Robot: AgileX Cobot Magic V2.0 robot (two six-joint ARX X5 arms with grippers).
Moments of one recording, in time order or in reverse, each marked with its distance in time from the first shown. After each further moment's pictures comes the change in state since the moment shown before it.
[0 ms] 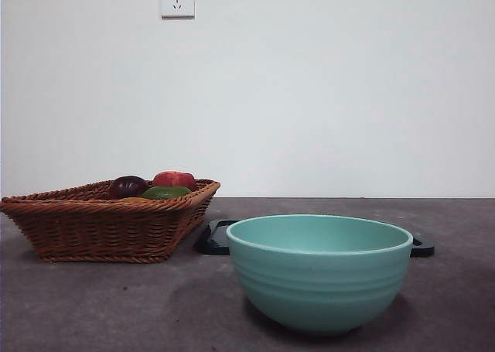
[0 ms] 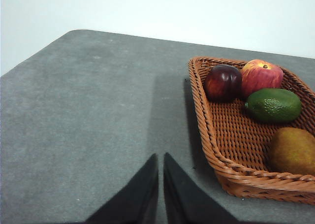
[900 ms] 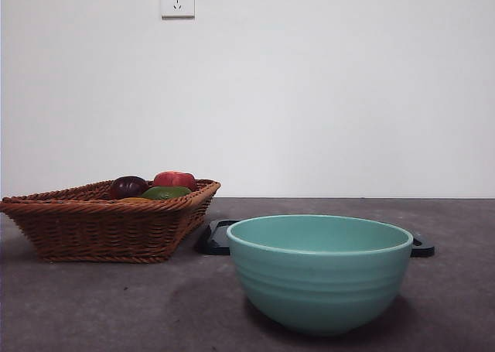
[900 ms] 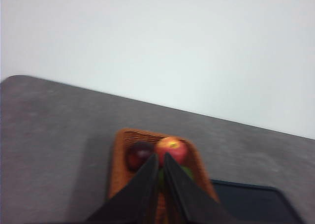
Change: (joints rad) left arm -0.068 0.202 0.509 -0.179 0.126 -0.178; right arm 0.102 0.140 0.512 -0.344 -0.064 0.275
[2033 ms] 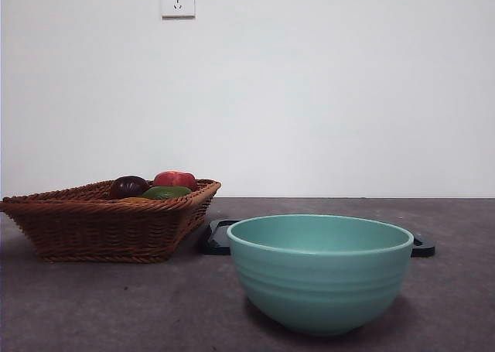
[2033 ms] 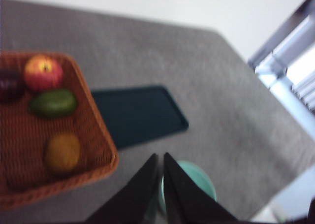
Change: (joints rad) left arm -0.094 0.508 0.557 -0.462 0.443 0.068; right arm 0.119 0.408 0.459 -0.560 -0.502 -0.268
